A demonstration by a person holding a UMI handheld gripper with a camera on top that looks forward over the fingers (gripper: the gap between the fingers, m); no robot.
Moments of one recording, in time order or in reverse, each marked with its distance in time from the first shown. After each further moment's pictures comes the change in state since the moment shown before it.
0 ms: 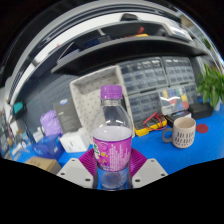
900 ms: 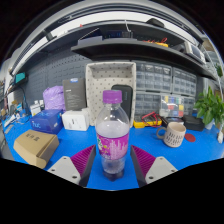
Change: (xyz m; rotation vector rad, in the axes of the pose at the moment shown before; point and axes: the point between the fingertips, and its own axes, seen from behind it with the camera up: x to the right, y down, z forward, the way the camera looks) arm -0.020 0.033 -0.057 -0.130 0.082 -0.249
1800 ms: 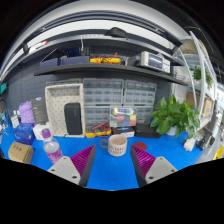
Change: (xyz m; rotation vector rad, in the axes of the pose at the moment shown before) arm 0.194 -0.083 -0.121 -0.011 0.297 0.044
